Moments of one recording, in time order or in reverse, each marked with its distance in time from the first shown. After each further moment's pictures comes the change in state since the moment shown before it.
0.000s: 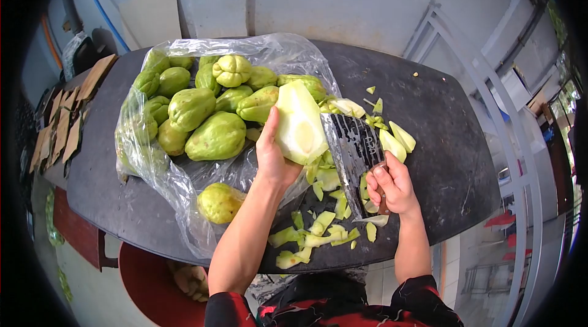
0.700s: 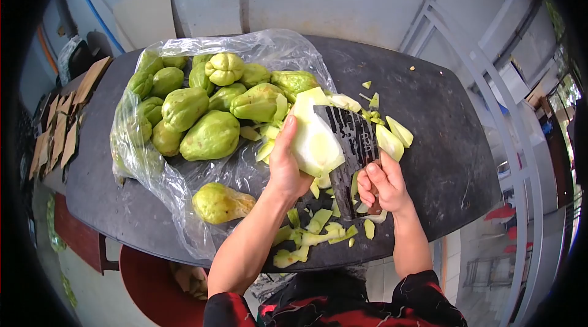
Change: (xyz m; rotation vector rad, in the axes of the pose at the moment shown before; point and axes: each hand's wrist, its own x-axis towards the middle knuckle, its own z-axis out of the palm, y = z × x) left_hand -0.014 -0.029 0.012 0.046 -0.009 0.005; right_hand 0.002 0.002 0.010 0.109 -0.053 -0.003
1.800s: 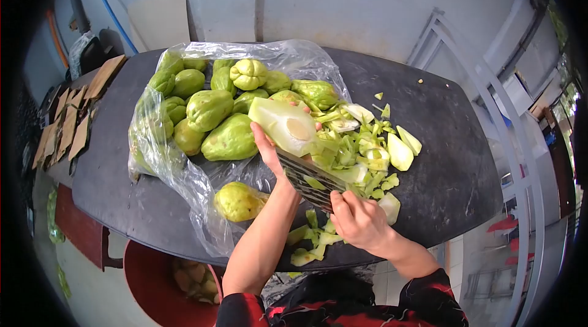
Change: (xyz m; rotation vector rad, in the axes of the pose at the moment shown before) left_hand 0.016 0.027 -0.025 -0.212 0.053 0.371; right_hand -0.010 0.000 0.092 -1.529 -0.032 -0.703
